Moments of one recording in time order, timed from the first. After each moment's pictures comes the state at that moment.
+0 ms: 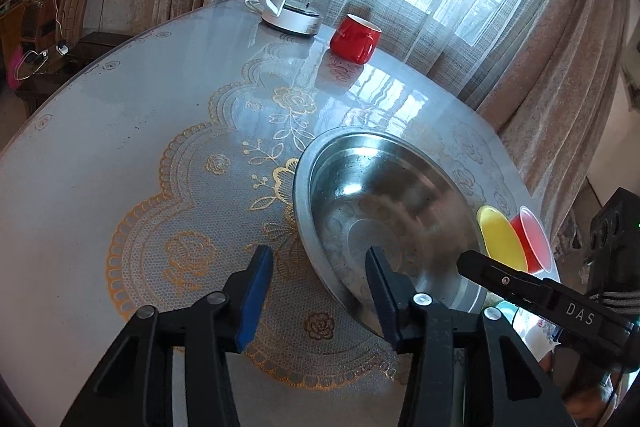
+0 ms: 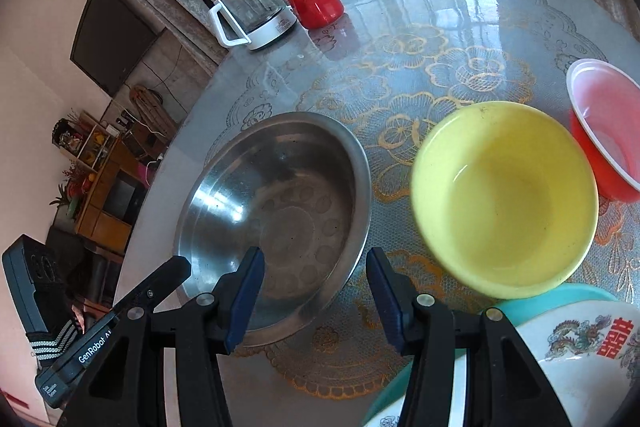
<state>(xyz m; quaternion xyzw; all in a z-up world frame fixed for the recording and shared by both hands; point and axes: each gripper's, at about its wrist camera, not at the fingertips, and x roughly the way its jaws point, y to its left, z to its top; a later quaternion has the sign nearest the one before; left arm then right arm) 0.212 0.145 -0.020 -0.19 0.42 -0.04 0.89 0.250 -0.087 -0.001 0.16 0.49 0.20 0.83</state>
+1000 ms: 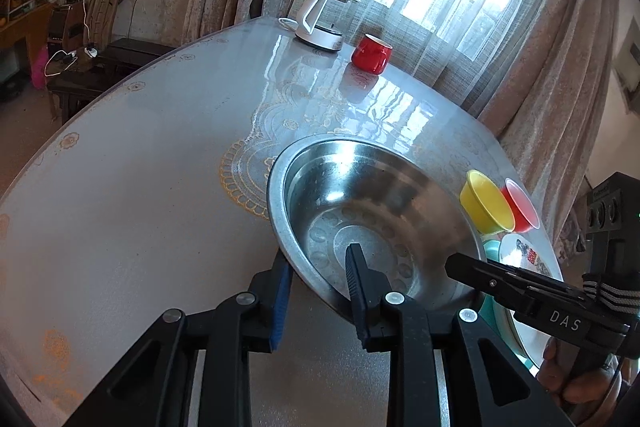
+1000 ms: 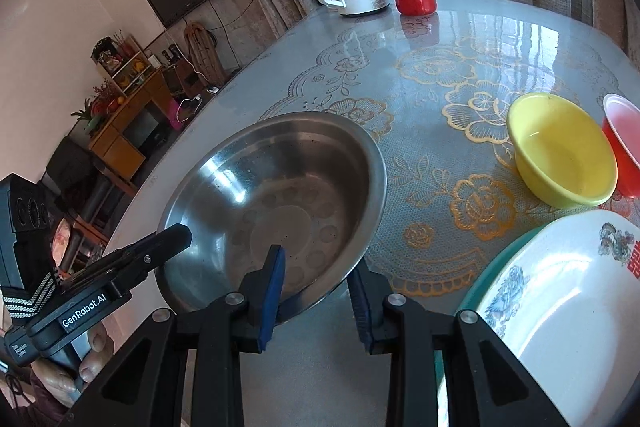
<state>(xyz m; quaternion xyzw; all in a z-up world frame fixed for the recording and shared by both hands) 0.080 0.181 -0.009 -0.19 0.39 -0.01 0.90 0.155 -0.033 0.014 0.06 0.48 0.30 0.83</state>
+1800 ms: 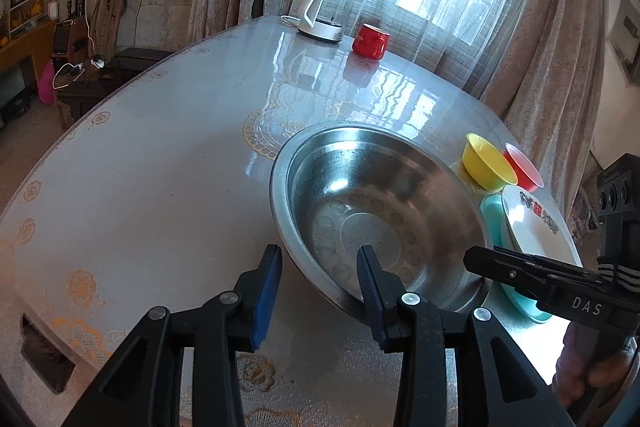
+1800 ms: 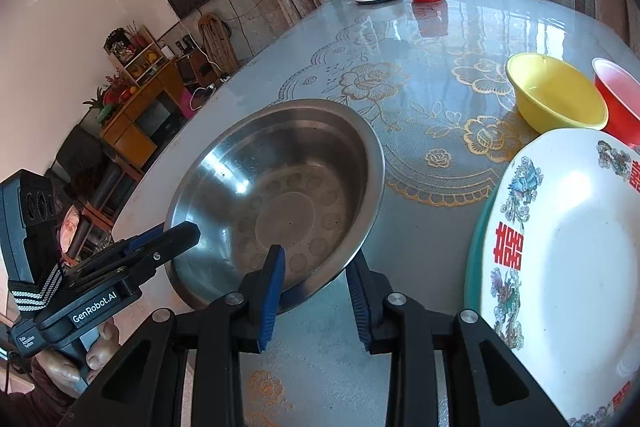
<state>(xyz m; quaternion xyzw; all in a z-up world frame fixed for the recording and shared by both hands) 0.030 0.174 -0.019 -0.15 0.39 -0.01 0.91 0.105 -0.044 0.001 0.06 0.48 0.31 0.82</state>
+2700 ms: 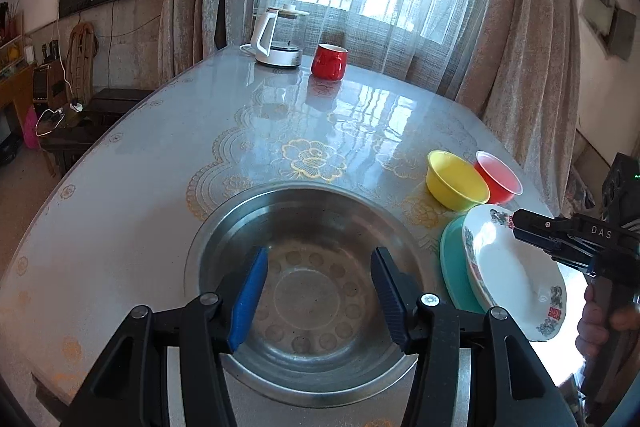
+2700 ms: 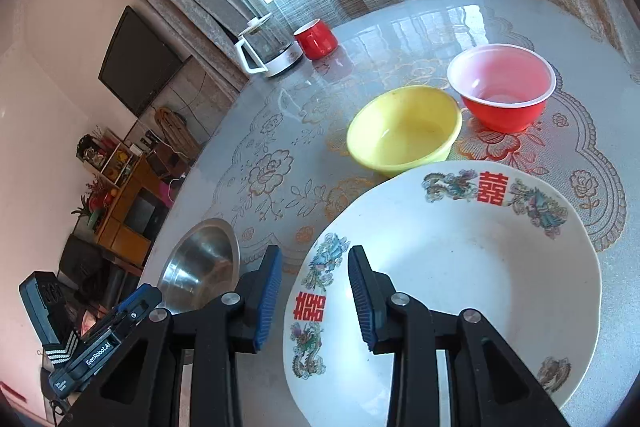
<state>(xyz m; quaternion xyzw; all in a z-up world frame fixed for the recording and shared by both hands) 0.065 0.119 0.024 -0.10 0.36 -0.04 0.93 0.143 -0.185 0.027 0.22 0.44 0.21 0.85</state>
